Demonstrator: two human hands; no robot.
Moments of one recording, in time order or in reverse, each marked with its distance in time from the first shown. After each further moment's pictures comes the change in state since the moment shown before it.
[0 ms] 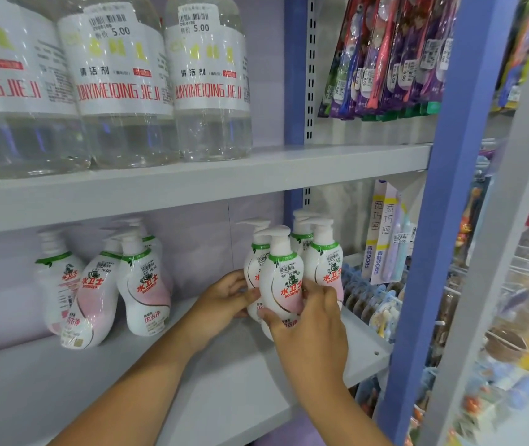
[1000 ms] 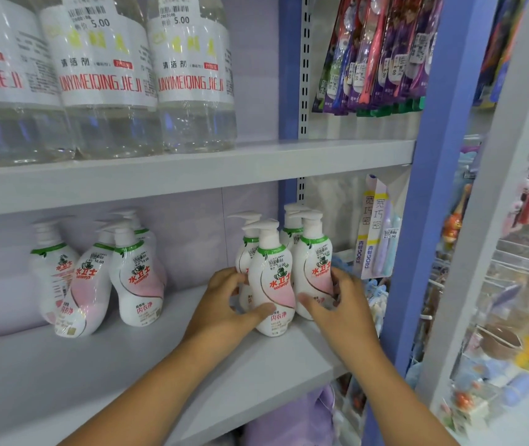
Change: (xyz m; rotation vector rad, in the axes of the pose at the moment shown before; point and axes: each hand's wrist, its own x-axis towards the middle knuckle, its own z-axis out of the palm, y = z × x) left_hand -0.037 0.000 0.034 0.441 0.260 0.244; right_hand 0.048 0.075 -0.028 0.281 -0.201 0.084
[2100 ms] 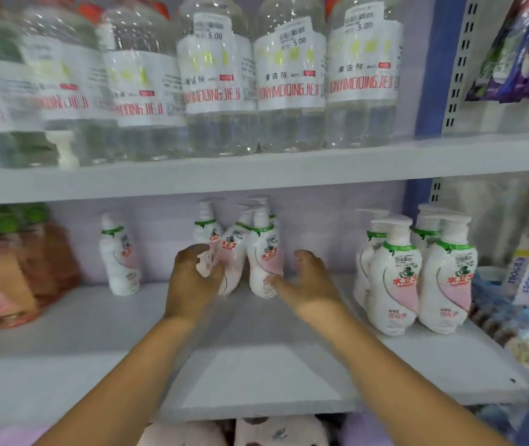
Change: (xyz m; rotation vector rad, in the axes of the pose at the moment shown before) left_hand -0.050 -0.036 -0.199 0.305 0.641 -0.223; right_hand -0.037 -0.146 0.157 0.118 -0.524 -0.122
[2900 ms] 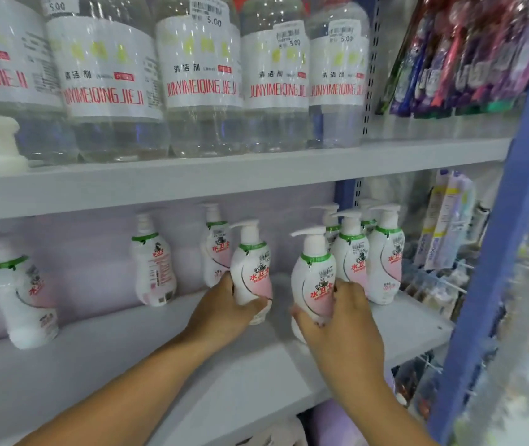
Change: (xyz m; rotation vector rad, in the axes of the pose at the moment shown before) left_hand -0.021 0.013 0.063 -0.100 -0.713 0.088; right_hand -0.098 0.016 -0.018 -0.517 0.620 0.106
